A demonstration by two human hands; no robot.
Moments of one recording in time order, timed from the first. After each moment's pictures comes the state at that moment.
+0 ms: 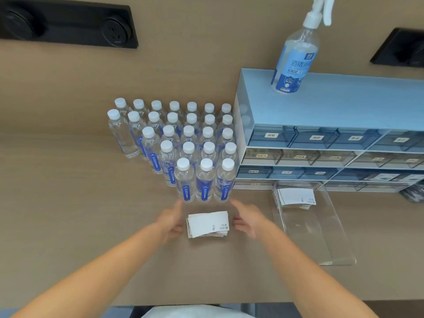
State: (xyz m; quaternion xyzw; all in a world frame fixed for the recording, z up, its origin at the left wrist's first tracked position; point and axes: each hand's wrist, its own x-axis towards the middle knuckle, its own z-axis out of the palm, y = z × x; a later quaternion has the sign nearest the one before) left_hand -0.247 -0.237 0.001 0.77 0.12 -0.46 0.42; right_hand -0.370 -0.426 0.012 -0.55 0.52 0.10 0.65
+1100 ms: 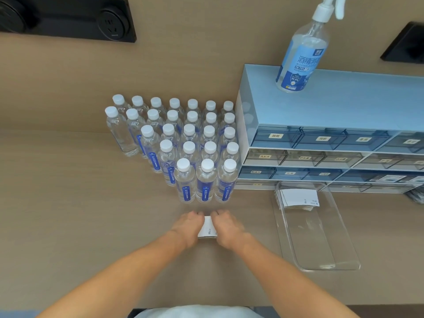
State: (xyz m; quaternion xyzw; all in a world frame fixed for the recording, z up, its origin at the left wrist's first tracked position) left_hand -0.268 -0.267 -0.027 0.86 -0.43 -0.26 -0.05; right_hand -0.354 -0.384 -0.016 -0.95 0.16 0.22 0.14
